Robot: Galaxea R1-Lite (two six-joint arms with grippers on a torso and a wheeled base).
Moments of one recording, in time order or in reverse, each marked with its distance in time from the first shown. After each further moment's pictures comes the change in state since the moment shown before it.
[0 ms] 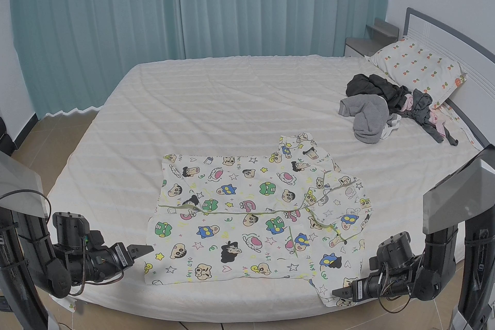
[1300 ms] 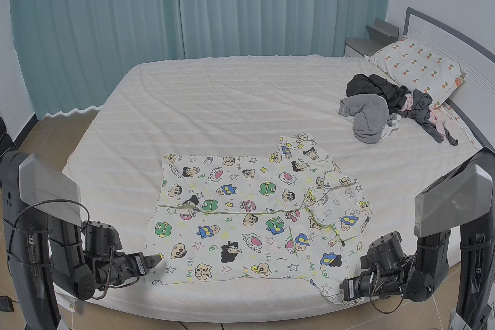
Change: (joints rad) left arm -0.127 0.227 -0.104 -0.057 0.340 0.208; right arm 0.052 0.002 -0.051 0.005 -0.021 0.015
